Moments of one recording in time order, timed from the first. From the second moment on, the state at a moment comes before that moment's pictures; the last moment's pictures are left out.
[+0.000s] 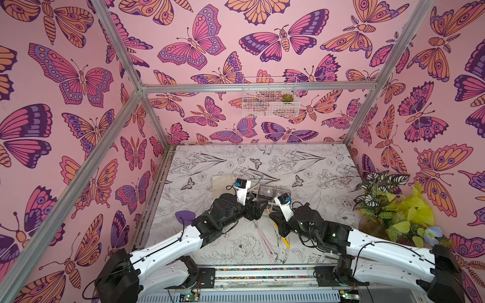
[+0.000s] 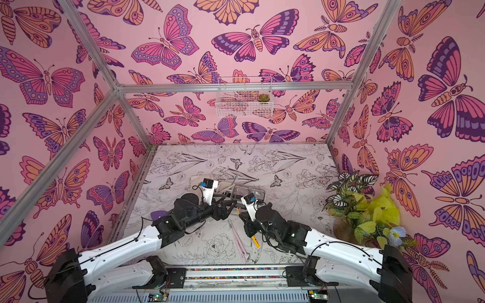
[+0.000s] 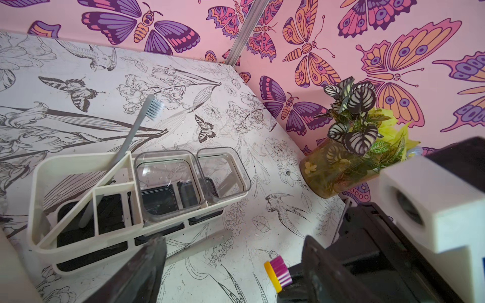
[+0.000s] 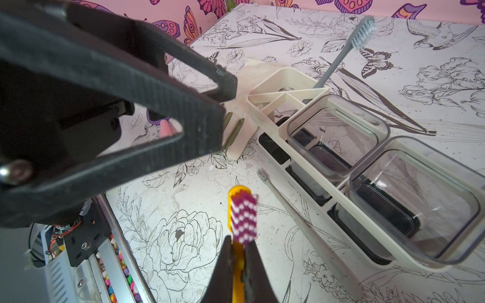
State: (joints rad) left arm -0.82 1.07 0.59 0.18 0.11 -0.52; right arm 1.05 0.97 0.59 -0.12 0.14 0.38
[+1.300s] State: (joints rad) left arm -0.82 1.21 0.65 0.29 0.34 -0.66; right arm 1.05 0.98 0.62 -0.06 0.23 0.29
